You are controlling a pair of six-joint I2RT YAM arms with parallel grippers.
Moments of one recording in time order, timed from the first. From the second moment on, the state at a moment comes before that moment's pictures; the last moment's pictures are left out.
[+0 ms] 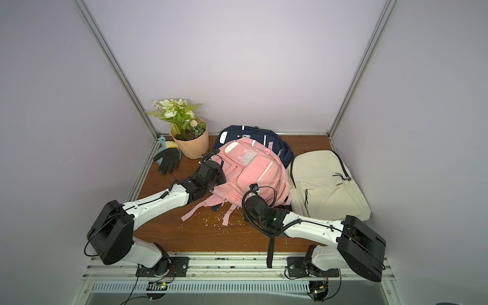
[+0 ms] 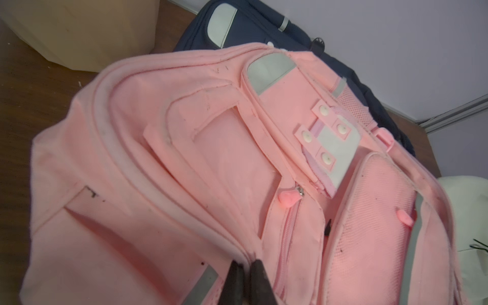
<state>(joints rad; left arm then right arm) -0.64 1.51 0.95 -0.13 -0.29 -0.75 1.05 1.31 0.63 0.01 0.43 0.66</state>
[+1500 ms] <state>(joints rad) -0.75 1.50 0.76 0.02 -0.10 -0.95 1.09 1.36 0.71 -0.05 0.45 0.67</state>
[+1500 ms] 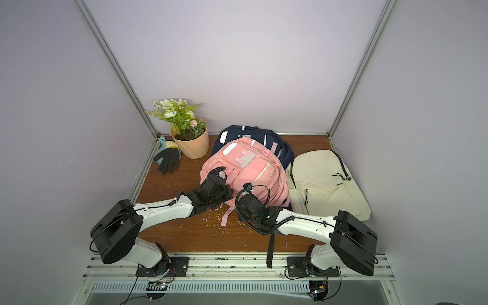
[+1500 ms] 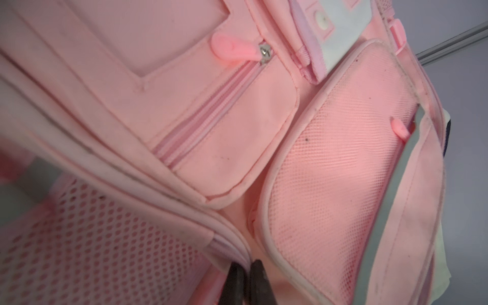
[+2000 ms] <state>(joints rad) -0.71 1.33 0.73 -0.08 -0.20 -0.86 0.91 1.11 0.61 -0.14 0.43 0.67</state>
